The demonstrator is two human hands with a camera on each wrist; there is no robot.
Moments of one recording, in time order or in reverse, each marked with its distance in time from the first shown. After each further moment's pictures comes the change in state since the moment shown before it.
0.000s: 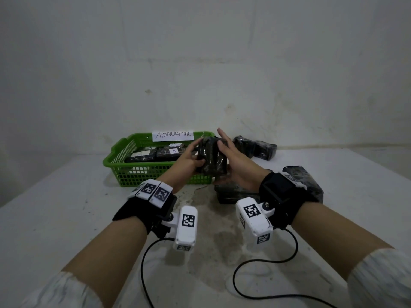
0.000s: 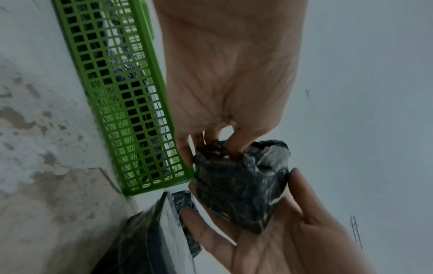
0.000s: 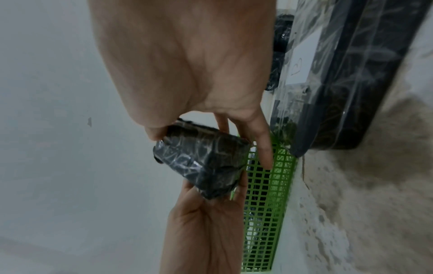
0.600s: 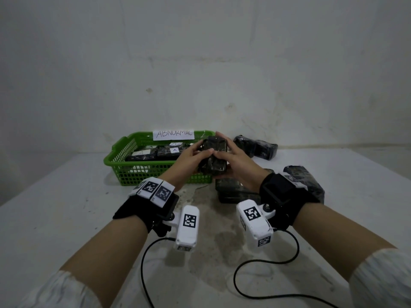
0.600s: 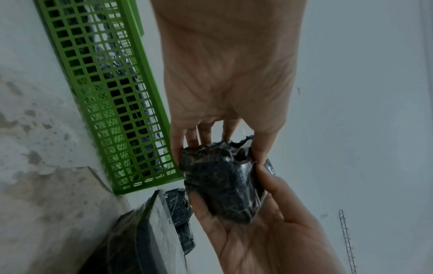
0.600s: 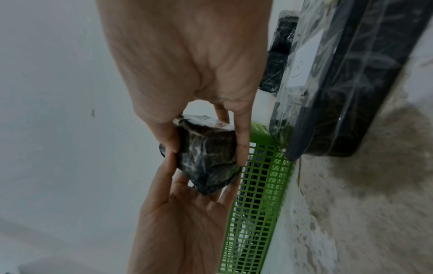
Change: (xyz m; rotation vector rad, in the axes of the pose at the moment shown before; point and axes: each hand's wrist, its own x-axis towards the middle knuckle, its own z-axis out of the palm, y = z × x) left_hand 0.000 0.006 0.005 0.074 0.034 0.001; right_hand 0.004 0.004 -0.002 -0.042 0.049 -0.063
